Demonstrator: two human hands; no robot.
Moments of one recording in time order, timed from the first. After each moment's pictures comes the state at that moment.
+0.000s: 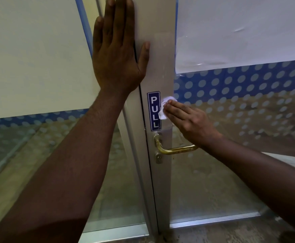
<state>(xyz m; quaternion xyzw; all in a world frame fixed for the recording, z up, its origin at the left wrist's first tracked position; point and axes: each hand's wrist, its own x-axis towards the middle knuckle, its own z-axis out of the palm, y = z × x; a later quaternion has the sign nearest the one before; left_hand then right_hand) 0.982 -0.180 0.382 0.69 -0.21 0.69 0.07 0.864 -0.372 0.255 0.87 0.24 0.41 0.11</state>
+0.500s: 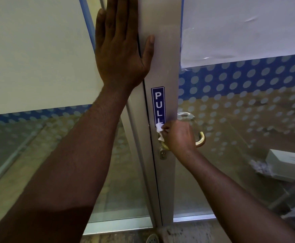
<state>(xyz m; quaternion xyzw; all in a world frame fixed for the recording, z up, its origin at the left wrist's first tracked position) 0.977 -0.182 0.382 0.68 -0.20 0.70 0.07 0.869 -0.297 0.224 0.90 -0.14 0.21 -0.35</state>
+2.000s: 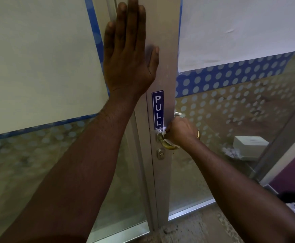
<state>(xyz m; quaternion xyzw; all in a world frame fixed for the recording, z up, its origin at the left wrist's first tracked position) 0.982 -0.182 0.381 0.69 -0.24 0.67 0.11 0.881 -0.294 0.241 0.94 -0.27 0.13 -0.14</state>
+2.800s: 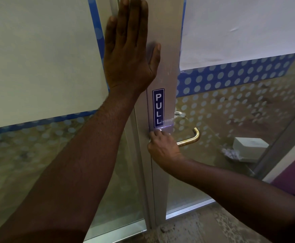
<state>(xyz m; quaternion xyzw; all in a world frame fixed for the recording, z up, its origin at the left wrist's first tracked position) 0.981 -0.182 0.381 0.70 -0.24 0.66 0.11 0.865 -0.240 0.210 0.98 0.01 0.11 0.18</state>
